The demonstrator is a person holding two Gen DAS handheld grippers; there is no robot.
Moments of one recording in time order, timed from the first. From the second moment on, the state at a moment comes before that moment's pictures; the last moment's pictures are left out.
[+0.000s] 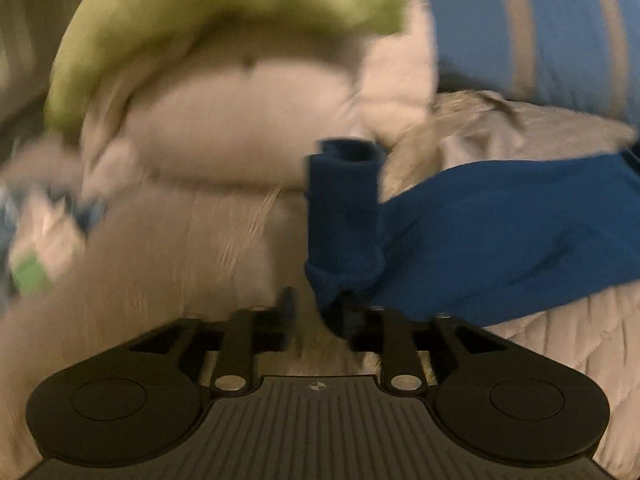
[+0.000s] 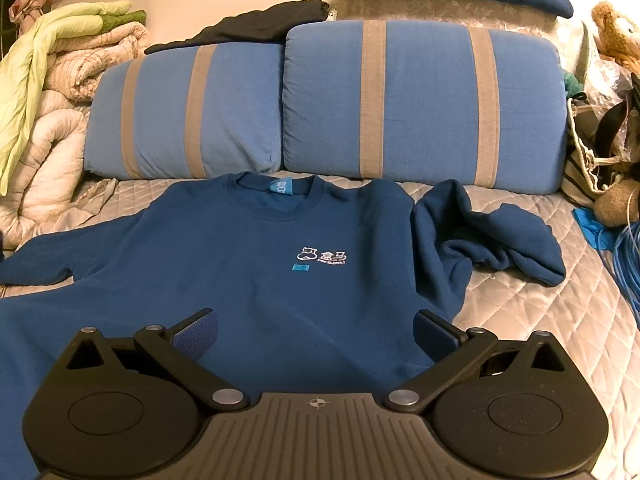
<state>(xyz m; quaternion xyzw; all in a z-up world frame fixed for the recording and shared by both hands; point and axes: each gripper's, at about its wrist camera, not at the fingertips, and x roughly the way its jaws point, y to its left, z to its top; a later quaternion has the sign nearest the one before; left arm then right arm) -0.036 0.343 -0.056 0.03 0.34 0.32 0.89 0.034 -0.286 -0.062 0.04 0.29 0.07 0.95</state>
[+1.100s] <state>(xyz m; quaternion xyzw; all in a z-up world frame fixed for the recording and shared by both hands) 0.005 0.088 0.029 -0.05 0.31 -0.01 0.95 0.033 -0.300 -0.057 0.07 0.29 0.05 0.95</state>
